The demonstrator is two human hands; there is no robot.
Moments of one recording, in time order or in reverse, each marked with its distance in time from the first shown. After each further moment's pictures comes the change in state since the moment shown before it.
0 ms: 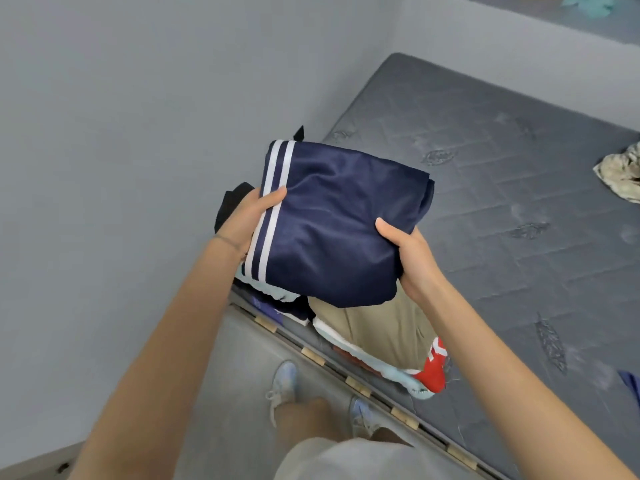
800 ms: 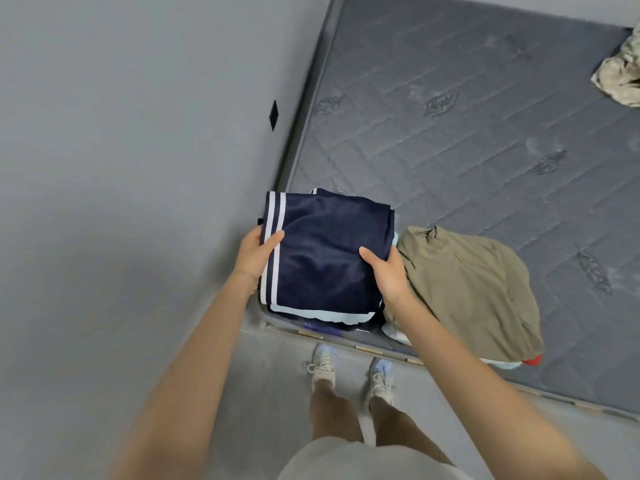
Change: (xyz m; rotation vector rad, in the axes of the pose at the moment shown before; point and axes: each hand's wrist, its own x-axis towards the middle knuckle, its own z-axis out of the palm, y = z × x) left_hand 0.161 -0.057 -0.199 0.360 0.011 -0.193; right_hand 0.143 0.142 0.143 -0.101 0.462 0.103
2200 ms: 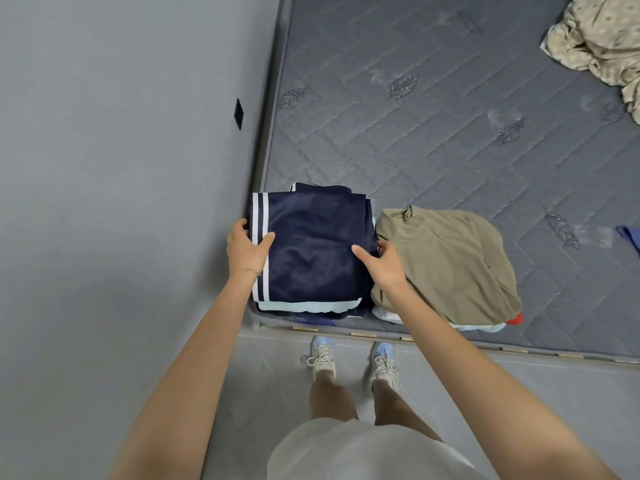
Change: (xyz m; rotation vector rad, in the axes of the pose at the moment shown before) left_hand 0.008 0.001 0.024 0.385 0.174 0.039; right_hand -0.008 0.014 -0.022 -0.226 0.171 0.030
